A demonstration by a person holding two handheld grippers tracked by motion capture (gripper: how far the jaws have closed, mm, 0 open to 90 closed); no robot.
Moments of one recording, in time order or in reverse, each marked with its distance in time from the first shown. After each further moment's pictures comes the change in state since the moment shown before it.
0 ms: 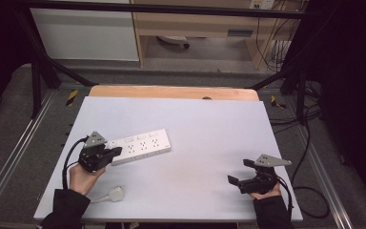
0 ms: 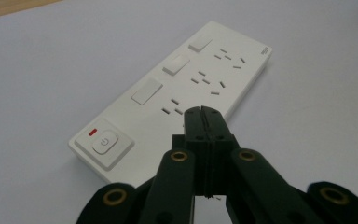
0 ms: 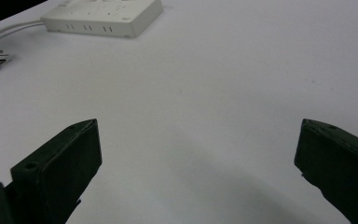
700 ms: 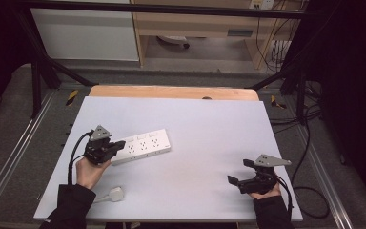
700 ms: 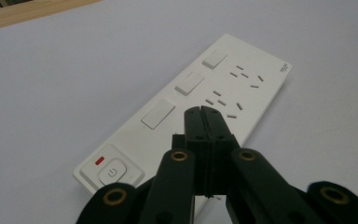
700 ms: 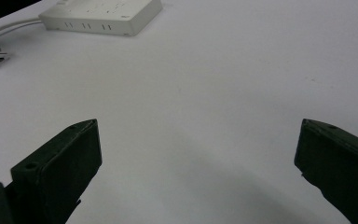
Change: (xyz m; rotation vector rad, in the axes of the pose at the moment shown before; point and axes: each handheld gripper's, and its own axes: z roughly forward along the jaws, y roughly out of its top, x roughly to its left) left arm 0.006 0.012 0.019 -0.004 0.034 -0.003; right arm 0.000 0.000 0.001 0.009 -0.001 -0.002
